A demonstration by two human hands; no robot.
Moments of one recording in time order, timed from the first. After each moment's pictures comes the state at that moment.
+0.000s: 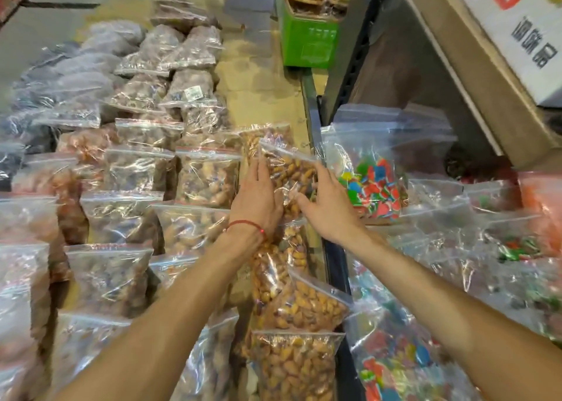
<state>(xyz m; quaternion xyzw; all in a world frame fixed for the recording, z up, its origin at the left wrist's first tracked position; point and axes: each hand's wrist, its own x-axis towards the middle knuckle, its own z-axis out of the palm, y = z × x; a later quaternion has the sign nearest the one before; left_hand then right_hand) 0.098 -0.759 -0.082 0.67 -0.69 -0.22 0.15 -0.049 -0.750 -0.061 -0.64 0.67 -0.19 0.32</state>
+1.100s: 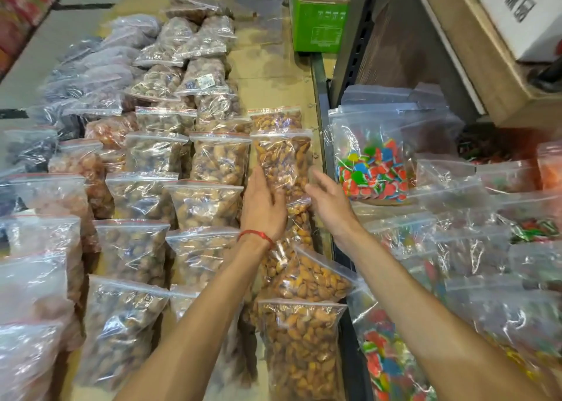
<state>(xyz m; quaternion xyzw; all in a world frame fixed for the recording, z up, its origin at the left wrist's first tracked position) 0.091 -0.707 -0.090 0.72 -0.55 -0.33 0.28 -0.047 -0.714 -0.070 -0.44 0.63 -0.31 0.56</state>
